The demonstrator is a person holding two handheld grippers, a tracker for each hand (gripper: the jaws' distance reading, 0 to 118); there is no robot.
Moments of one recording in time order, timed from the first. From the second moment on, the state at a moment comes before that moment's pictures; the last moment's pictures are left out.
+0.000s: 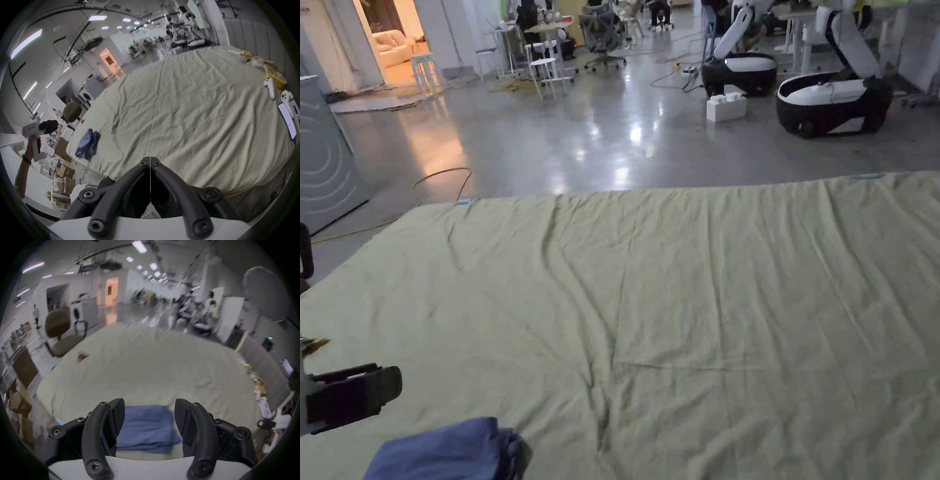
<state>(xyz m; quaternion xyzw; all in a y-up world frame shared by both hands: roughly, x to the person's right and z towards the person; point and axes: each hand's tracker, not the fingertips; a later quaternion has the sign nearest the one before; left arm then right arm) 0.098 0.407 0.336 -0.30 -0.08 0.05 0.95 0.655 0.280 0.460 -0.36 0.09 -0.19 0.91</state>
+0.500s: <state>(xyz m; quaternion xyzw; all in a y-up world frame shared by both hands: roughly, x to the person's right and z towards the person) 0.301 0.414 0.481 -0.07 -0.09 -0.12 0.99 0.682 0.375 0.539 -0.14 0.01 -0.04 0.99</state>
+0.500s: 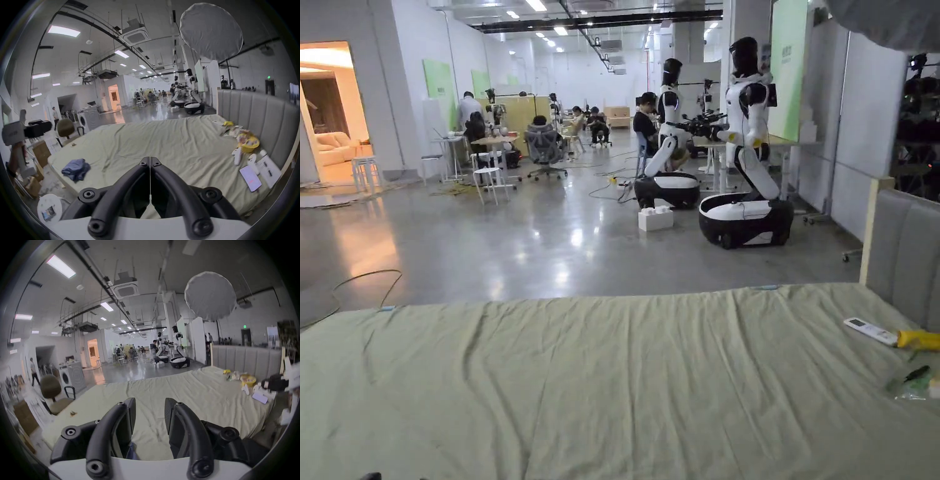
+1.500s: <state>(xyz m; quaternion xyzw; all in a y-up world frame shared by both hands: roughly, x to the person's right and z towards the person) 0.292 0.415 0.520 -0.05 -0.08 -0.08 0.99 0.672 0.389 0.566 -0.04 -0.03 -0.02 1.00</state>
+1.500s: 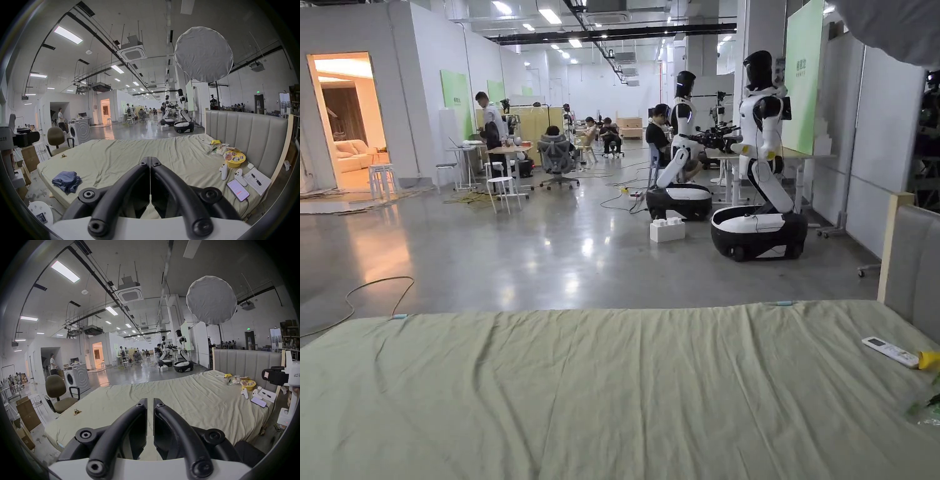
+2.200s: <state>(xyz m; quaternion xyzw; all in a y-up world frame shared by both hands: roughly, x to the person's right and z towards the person) 0.295 0.420 0.519 -0.02 -0.10 -0.06 0.99 0.662 0.410 0.563 -0.05 -0.03 -0.04 1.00</state>
